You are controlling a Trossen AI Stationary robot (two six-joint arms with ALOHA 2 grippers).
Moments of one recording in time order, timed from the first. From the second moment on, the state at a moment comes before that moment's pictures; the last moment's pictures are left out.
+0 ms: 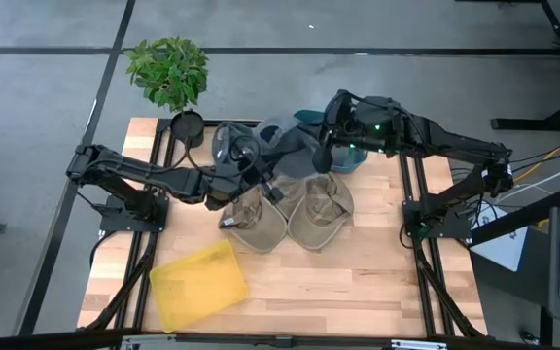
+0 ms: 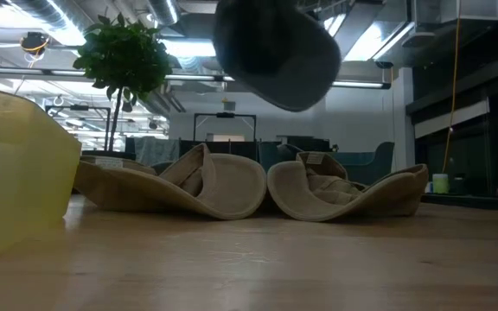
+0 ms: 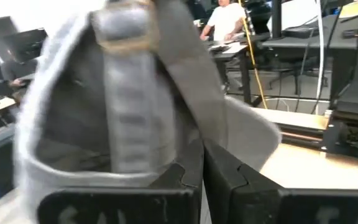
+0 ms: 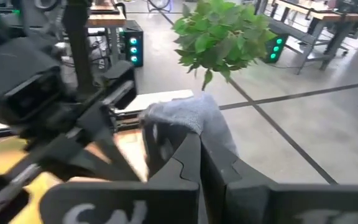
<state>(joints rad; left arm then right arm) -0.14 1.43 1.18 0.12 -0.88 0.09 -0.10 1.40 1.67 -0.52 0.26 -0.03</state>
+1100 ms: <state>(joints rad) -0.11 1.38 1.18 0.09 -0.66 0.11 -0.08 1.40 1.67 -0.54 0.30 -0.07</state>
